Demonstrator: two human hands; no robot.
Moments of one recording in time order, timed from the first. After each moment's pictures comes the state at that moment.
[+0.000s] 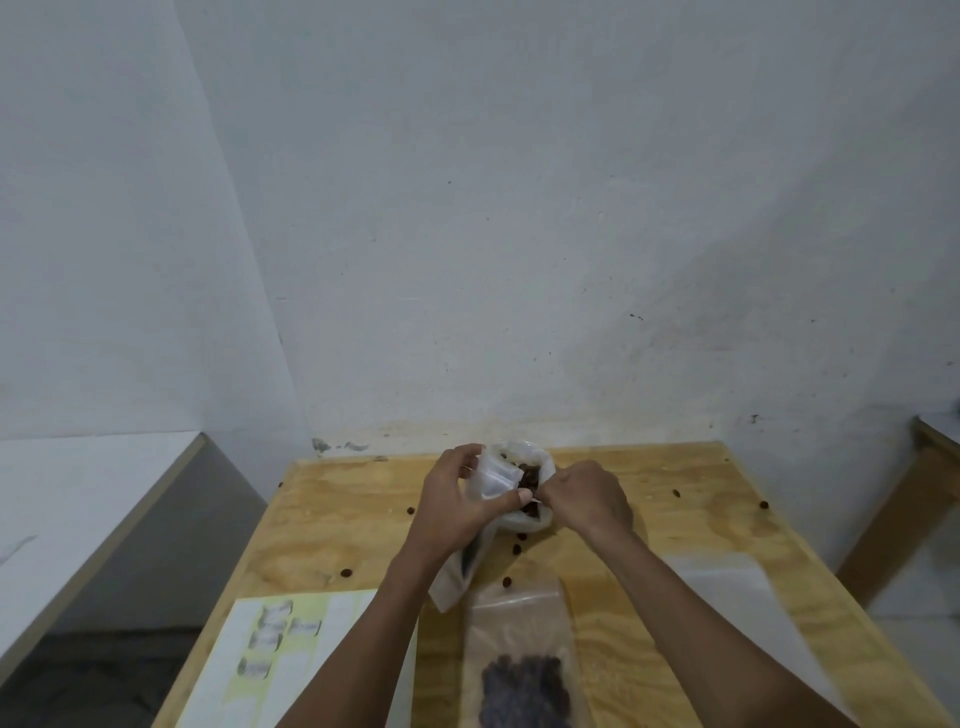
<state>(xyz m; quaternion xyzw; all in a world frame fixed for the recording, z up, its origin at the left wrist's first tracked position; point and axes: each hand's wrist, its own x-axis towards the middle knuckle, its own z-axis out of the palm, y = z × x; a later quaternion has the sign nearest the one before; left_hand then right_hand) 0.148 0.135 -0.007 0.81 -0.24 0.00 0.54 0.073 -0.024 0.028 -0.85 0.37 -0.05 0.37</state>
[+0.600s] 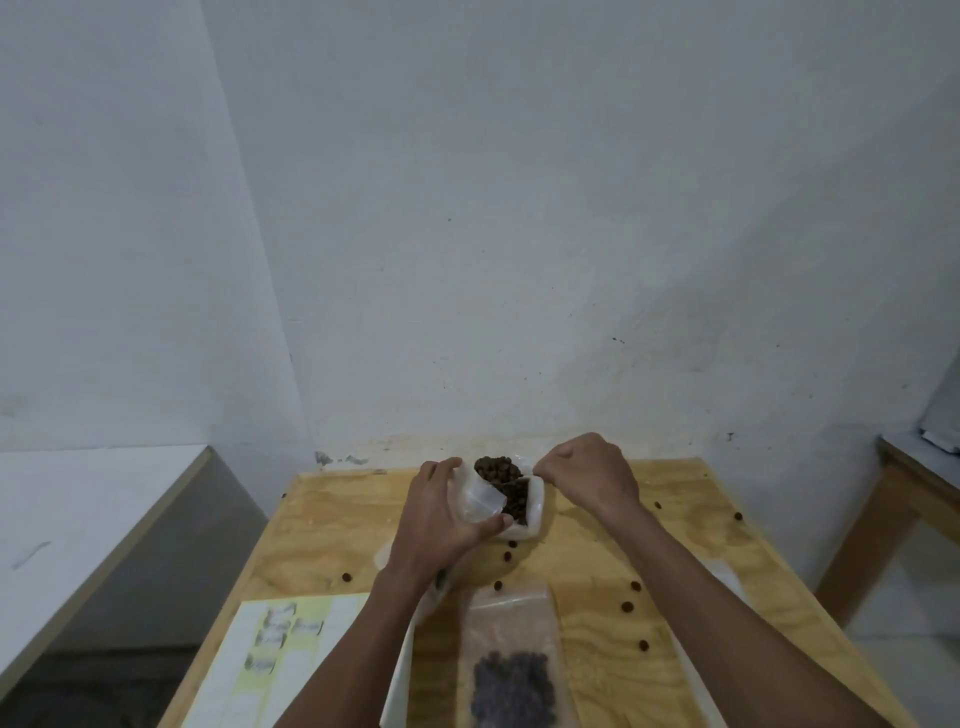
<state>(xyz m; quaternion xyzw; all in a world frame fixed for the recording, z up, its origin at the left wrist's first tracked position) 0.132 0.153 0.000 0.87 -0.26 0.07 0.42 0.050 -0.031 0.086 -0.89 0.27 -0.12 0.35</state>
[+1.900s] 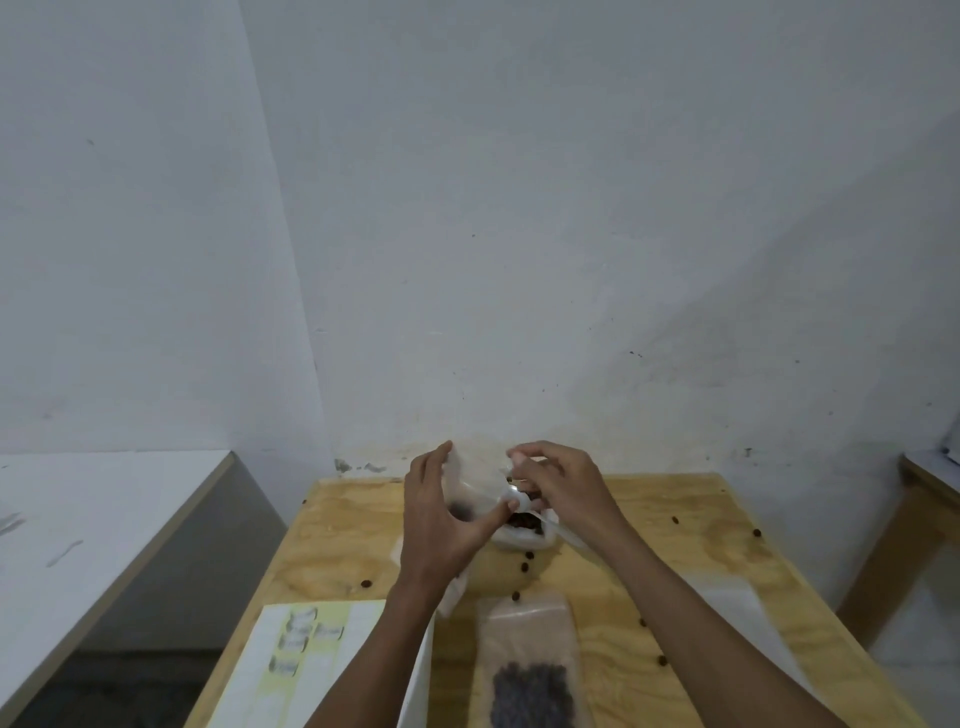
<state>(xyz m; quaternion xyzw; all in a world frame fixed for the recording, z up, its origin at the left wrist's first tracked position) 0.115 0.164 0.019 0.80 -0.24 0.20 0.51 0.050 -0.001 0.078 -0.79 0.10 -0.16 0.58</state>
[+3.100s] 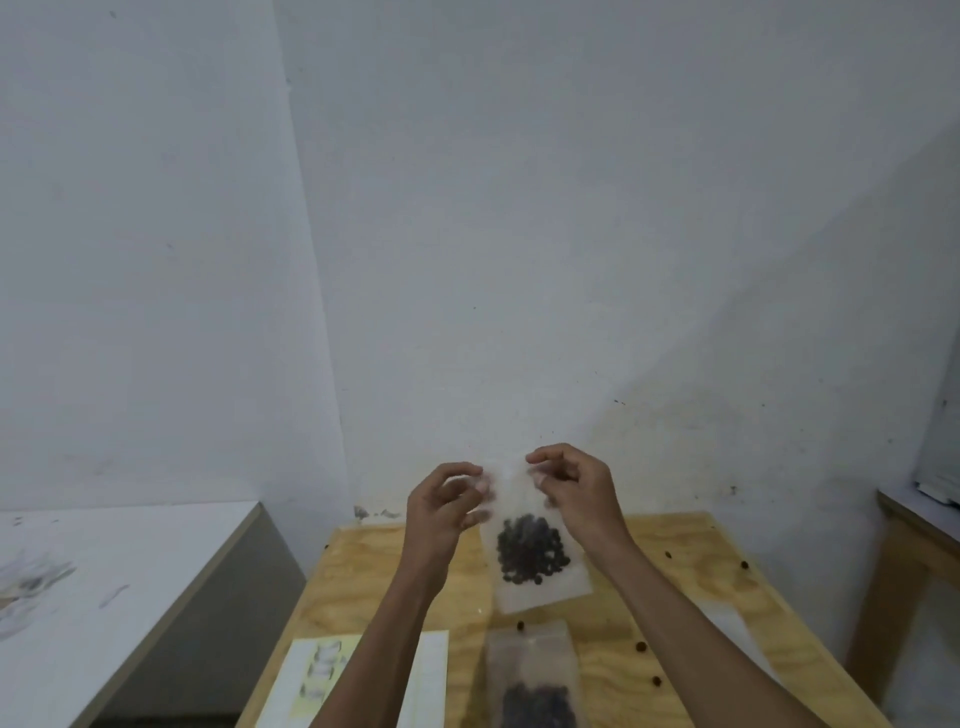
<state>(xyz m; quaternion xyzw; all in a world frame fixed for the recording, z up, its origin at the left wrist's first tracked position) 0.083 0.184 0.103 0.58 -0.21 -0.04 0.79 0.016 0.013 0.125 -0.73 0.07 -0.29 0.61</state>
